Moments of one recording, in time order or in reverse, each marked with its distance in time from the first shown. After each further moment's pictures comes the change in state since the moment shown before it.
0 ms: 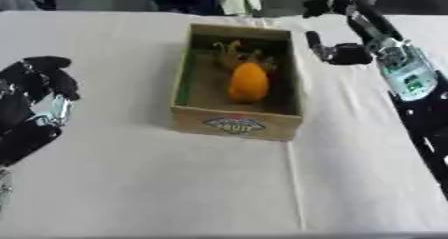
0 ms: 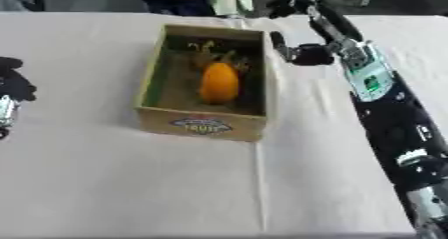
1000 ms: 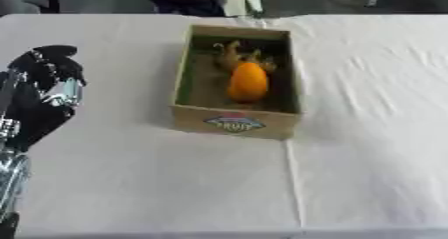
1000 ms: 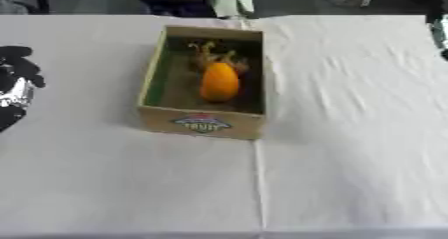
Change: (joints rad) left arm 0.045 0.000 0.063 0.002 -0.015 0.044 0.110; right arm 0.425 -0.132 -0.182 -0.523 -0.623 0.352 0.076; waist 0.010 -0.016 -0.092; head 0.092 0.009
